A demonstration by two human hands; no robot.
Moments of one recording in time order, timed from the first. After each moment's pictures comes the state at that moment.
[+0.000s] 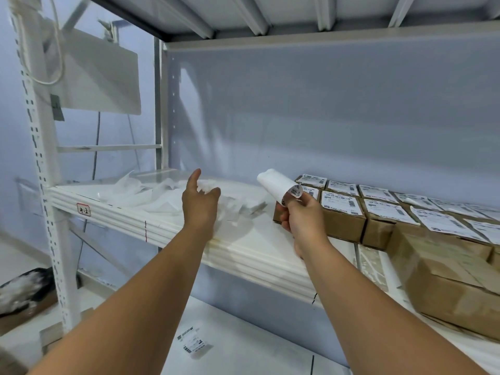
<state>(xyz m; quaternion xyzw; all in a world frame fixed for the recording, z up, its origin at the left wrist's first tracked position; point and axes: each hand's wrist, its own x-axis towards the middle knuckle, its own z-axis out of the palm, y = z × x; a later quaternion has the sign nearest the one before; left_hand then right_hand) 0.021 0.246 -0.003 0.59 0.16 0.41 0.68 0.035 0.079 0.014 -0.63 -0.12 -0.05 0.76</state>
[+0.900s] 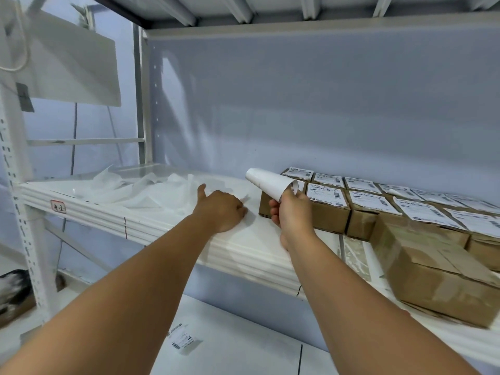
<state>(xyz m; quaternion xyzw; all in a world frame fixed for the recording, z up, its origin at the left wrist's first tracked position) 0.052 0.222 -0.008 0.98 0.06 0.17 0.01 0.042 0.077 0.013 -0.62 -0.05 -0.04 0.78</state>
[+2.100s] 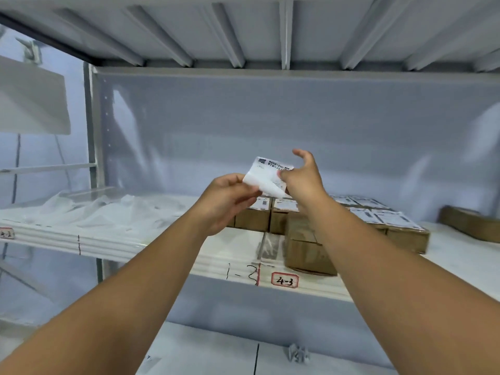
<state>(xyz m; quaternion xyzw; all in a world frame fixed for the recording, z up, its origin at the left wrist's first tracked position) -0.046 0.075 0.067 0.62 -0.17 0.11 0.76 0.003 -0.073 0.100 -0.75 -0.11 -0.19 0.63</state>
